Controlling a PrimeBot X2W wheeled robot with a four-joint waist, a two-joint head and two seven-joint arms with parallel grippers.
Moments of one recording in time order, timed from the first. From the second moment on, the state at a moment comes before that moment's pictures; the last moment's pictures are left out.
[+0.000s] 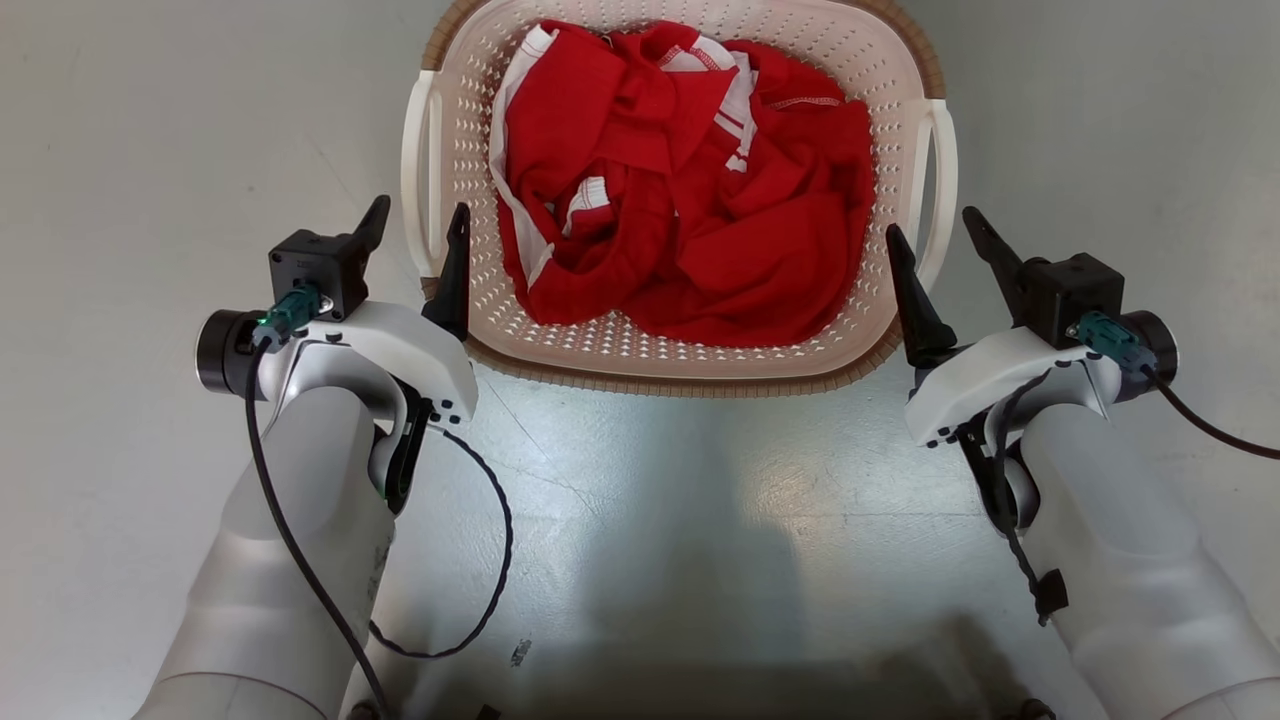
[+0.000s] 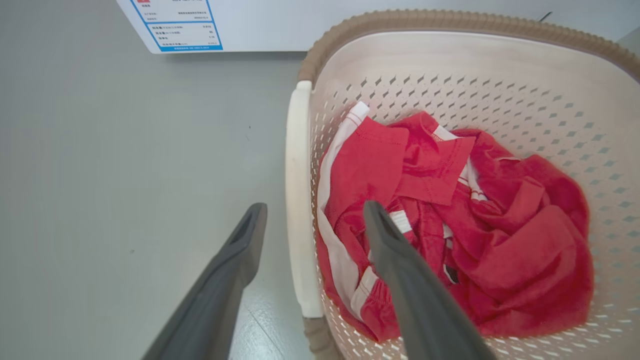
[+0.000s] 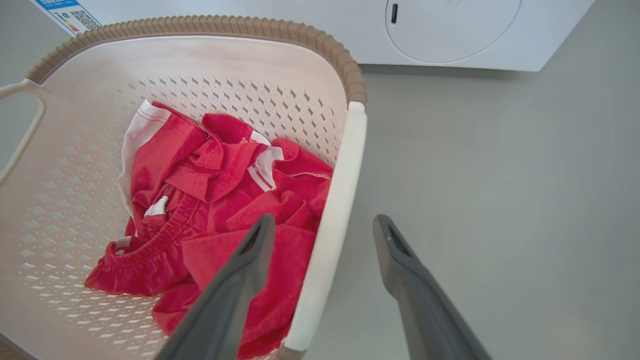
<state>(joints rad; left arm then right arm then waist) -0.83 0.02 -0.26 0.87 -0.26 -0.12 -0.26 -0.76 -0.07 0.25 0.77 0.25 0.13 -0.25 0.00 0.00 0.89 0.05</state>
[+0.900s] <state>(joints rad) -0.90 0.02 -0.34 0.96 -0.32 -0.11 -0.26 -0.82 -0.07 0.32 0.84 0.34 0.13 -0.25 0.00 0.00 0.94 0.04</state>
